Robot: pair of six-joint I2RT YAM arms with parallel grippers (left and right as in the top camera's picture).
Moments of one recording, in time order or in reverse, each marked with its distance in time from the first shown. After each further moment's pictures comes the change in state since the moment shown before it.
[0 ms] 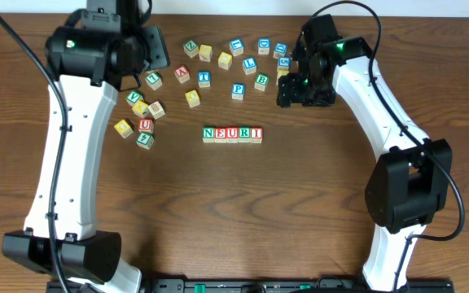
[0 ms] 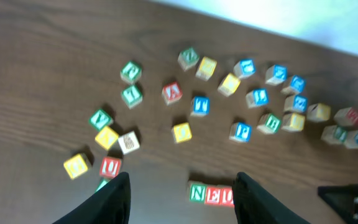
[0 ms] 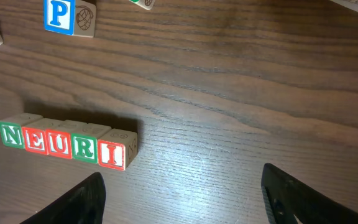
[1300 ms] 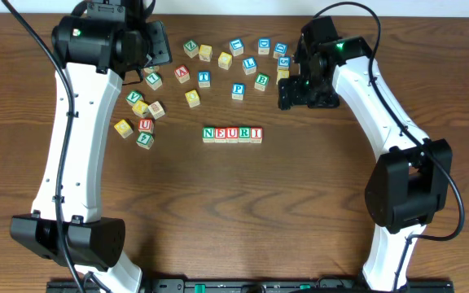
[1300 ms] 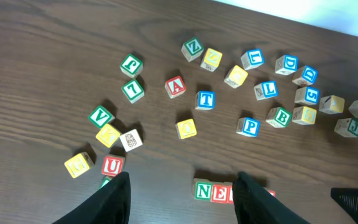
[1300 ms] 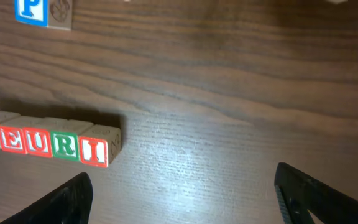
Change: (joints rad) left arm 0.000 0.069 0.046 -0.036 0.000 0.023; right arm 0.000 0.000 0.000 -0.024 0.052 -0.006
